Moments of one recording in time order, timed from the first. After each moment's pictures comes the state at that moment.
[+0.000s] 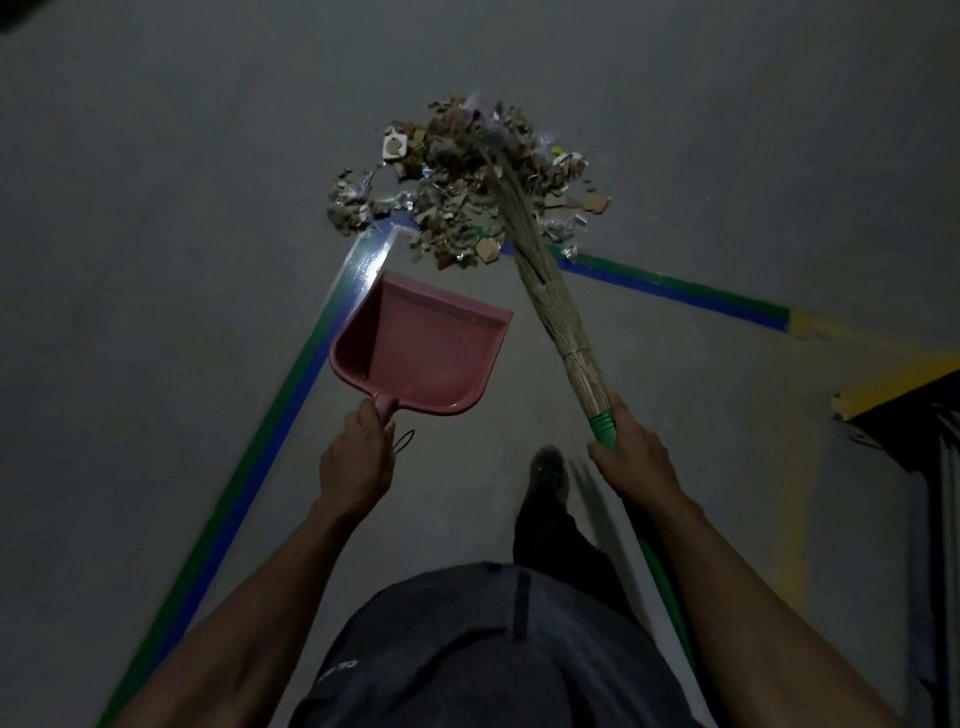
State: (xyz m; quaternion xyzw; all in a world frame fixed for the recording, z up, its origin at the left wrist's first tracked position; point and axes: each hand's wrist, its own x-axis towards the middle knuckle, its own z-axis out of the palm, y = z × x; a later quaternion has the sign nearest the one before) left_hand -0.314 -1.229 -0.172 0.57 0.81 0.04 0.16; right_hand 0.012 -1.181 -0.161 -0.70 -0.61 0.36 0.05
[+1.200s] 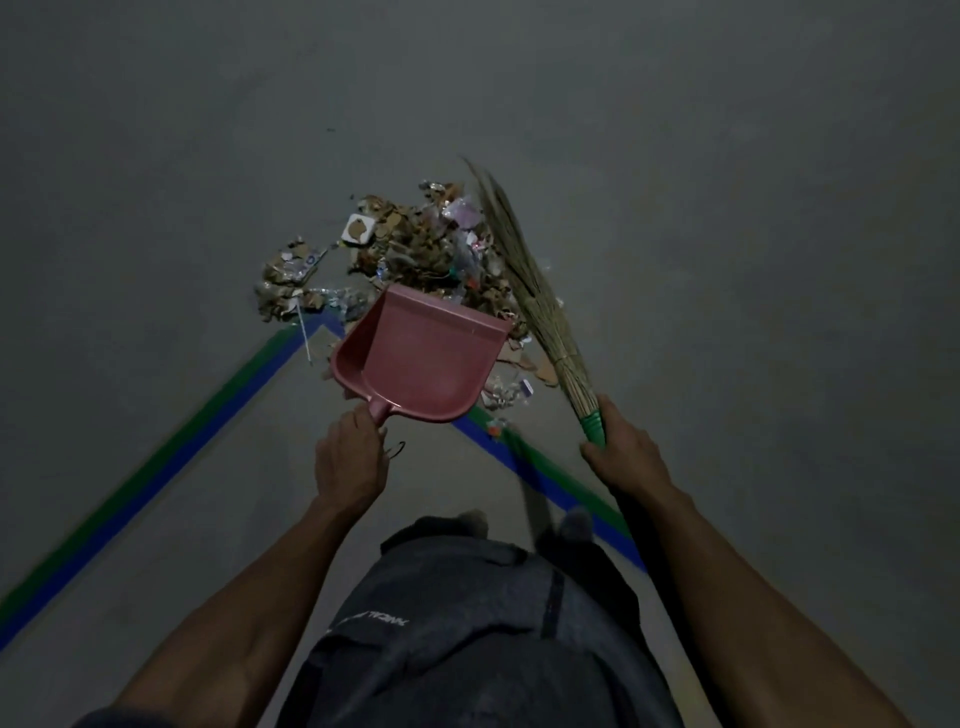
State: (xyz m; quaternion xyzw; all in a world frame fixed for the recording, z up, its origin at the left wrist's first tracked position) left_hand -0.100 -0.571 -0.168 0.44 0.88 0.03 0.17; right_hand 0.190 -0.414 -0.133 -0.59 -0.73 0.33 -0.09
